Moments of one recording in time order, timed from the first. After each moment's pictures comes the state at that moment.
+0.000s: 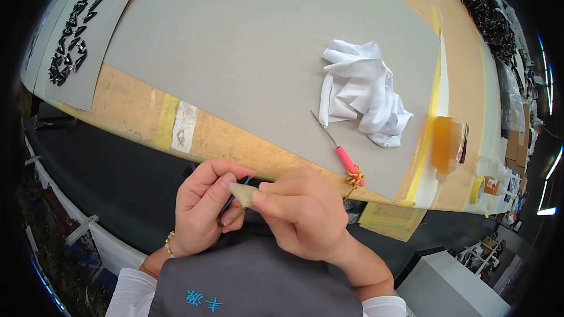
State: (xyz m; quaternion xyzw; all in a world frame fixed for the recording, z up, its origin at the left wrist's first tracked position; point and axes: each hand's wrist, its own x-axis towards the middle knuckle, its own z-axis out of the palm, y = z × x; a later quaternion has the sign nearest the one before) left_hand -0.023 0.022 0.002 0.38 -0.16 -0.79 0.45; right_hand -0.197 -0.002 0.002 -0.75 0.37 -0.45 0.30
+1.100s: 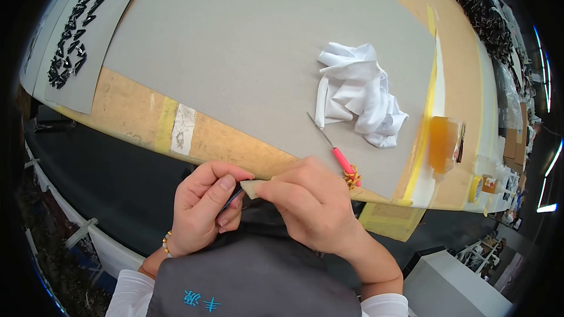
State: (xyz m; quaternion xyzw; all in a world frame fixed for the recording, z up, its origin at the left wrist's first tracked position) left_hand -0.020 0.018 0.005 0.40 -0.17 -0.80 0.42; right_hand -0.211 -0.017 0.006 -0.81 0.36 -0.38 0.27
